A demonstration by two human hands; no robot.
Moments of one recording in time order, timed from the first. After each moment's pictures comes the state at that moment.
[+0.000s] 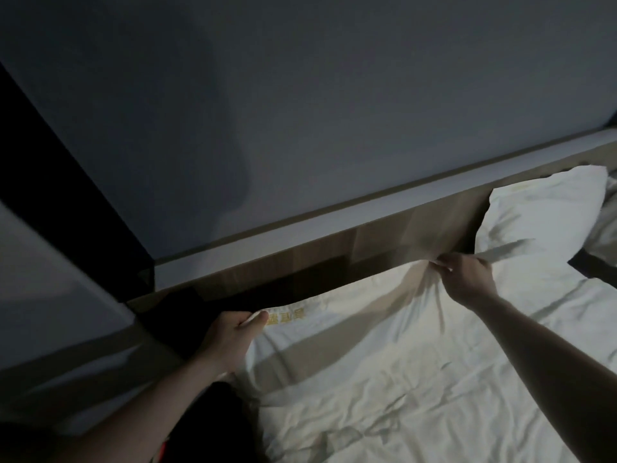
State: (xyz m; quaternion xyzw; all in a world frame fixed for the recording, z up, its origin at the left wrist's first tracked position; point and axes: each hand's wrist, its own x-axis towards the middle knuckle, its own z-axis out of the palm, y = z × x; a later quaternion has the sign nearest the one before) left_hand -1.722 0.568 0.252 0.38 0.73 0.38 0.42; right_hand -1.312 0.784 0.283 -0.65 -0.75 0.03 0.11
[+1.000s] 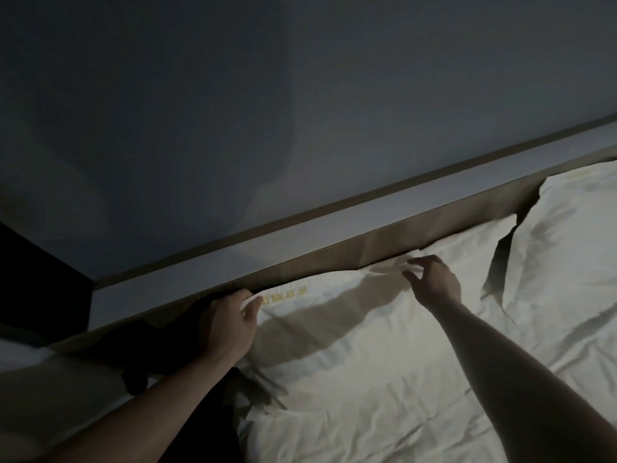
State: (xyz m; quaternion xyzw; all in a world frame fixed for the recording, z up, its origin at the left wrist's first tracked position) left_hand -1.731 0.700 0.177 0.51 0.83 0.22 0.08; right_hand -1.380 0.896 0.147 -0.70 -0.68 0.18 0.10
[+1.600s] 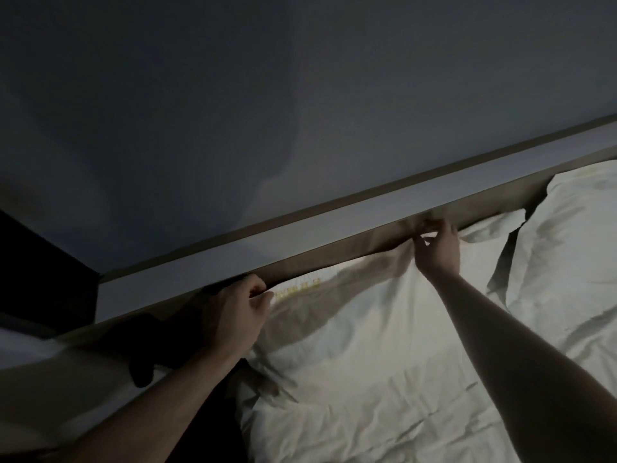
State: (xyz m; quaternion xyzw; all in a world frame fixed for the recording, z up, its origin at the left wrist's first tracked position) left_hand -1.721 0.701 0.203 0.53 0.81 0.25 0.07; right_hand -1.405 0.930 0.174 -0.68 -0.60 0.24 0.33
